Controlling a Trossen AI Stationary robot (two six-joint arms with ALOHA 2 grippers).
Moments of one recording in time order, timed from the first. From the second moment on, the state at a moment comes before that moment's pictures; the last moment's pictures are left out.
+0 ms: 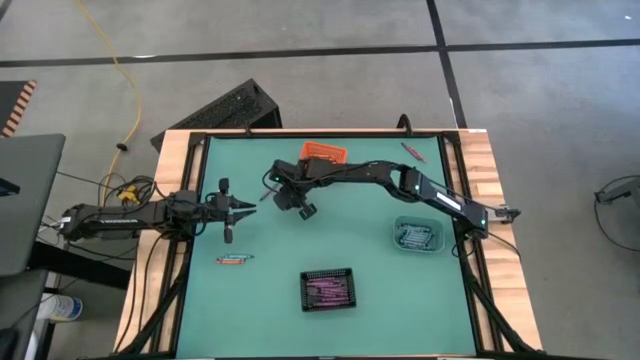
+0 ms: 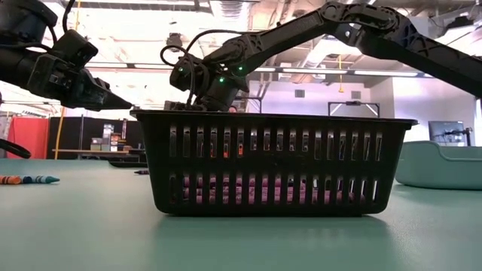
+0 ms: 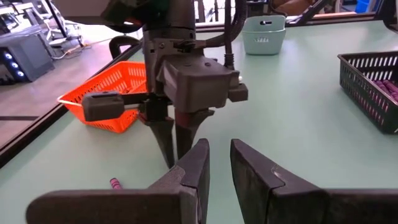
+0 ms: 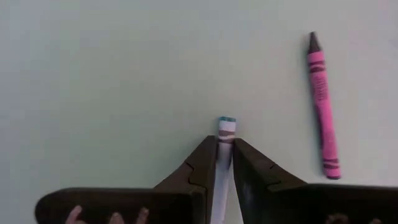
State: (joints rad) left arm 0.10 0.20 0.02 0.01 -0.12 0.08; right arm -0.20 2.56 2.24 -0.77 -0.11 -0.89
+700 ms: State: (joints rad) left arm 0.10 0.20 0.02 0.01 -0.12 0.08; right arm -0.15 2.55 2.24 -0.92 -0.10 -0.60
